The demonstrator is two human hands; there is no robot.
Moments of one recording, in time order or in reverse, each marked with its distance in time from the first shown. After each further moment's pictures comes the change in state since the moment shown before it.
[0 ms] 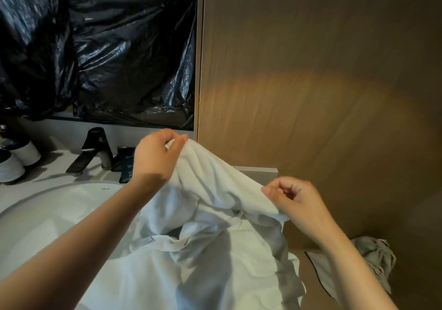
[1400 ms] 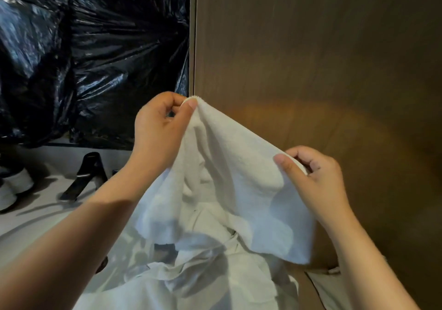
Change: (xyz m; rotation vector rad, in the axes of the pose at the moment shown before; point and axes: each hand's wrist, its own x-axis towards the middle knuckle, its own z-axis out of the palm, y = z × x) left_hand 0.030 0.095 -0.037 -0.304 0.124 0.261; right_hand 0.032 -0.052 -0.039 -0.155 0.315 -0.367
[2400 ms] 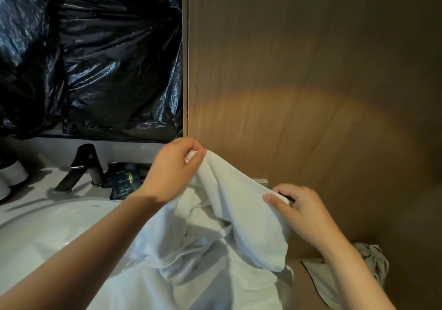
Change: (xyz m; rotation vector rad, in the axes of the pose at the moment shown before) left_hand -0.052 -0.044 0.023 0.176 -0.392 -0.038; right_hand -0.052 0.049 0.006 -0.177 -0.333 0.235
